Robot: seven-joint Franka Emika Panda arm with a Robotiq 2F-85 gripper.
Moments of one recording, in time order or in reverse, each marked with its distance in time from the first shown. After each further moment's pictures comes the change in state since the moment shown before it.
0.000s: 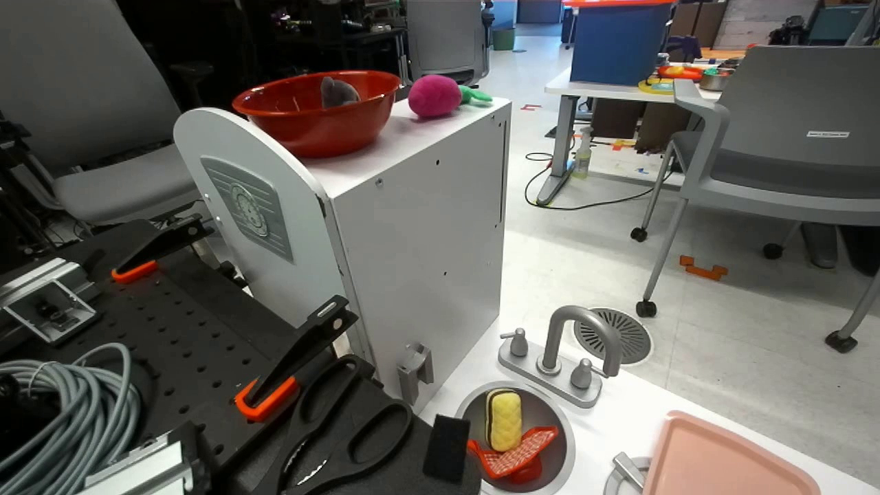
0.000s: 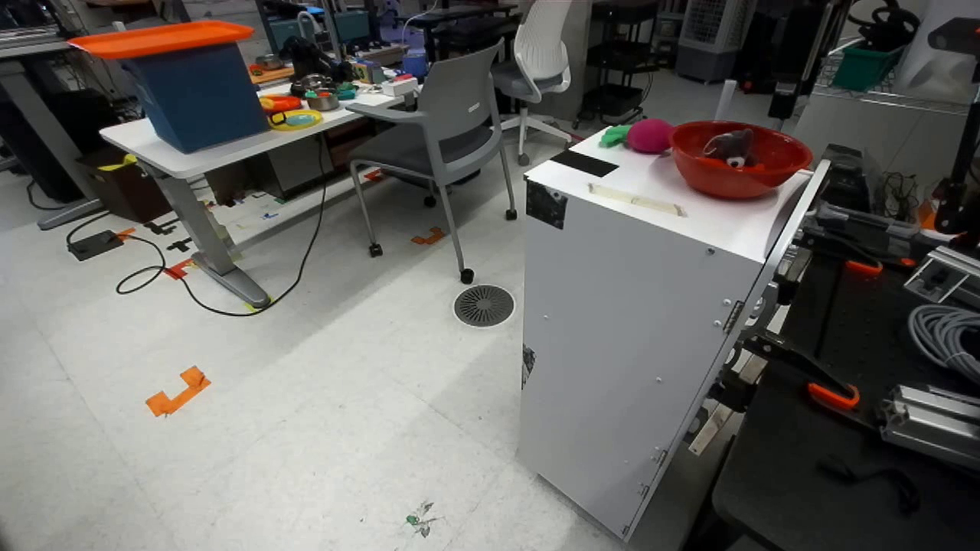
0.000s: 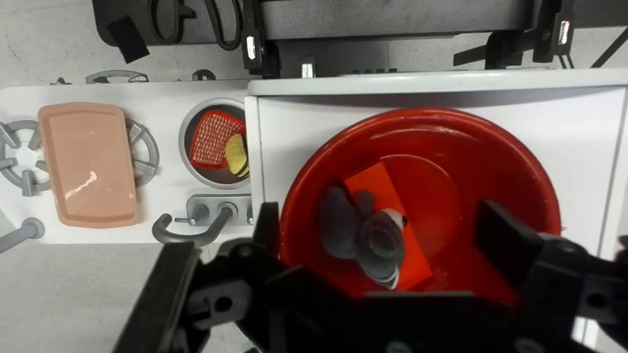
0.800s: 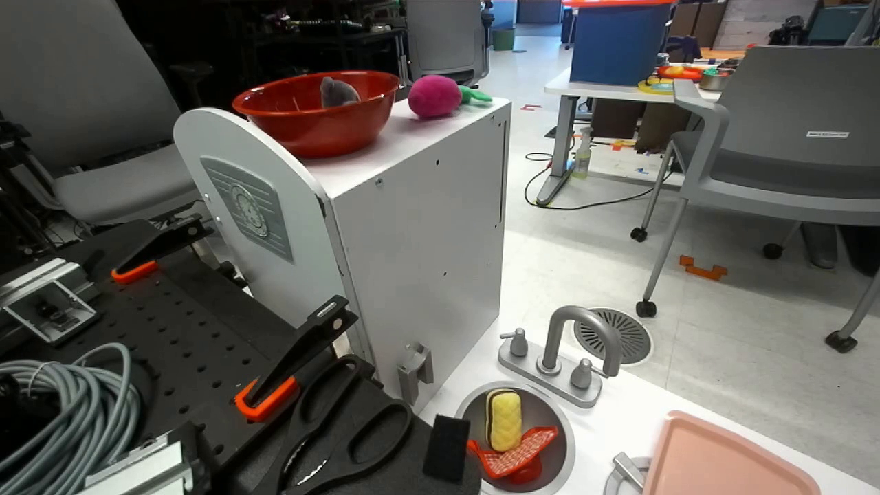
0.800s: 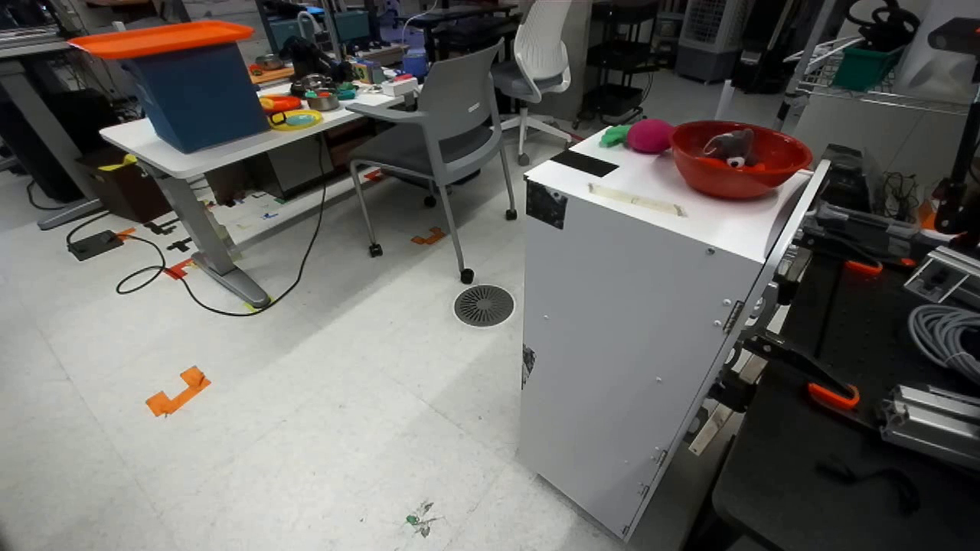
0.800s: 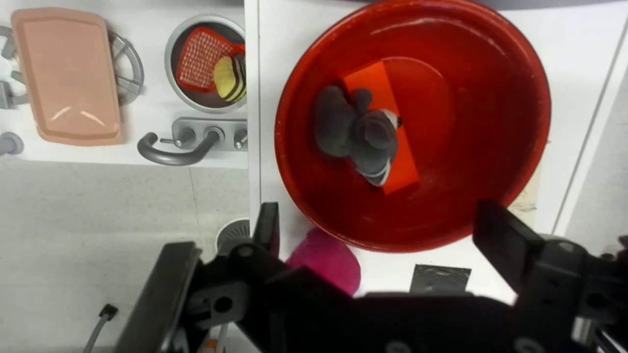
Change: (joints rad) arm -0.003 0.014 -0.001 0.045 0.055 0.117 -0.109
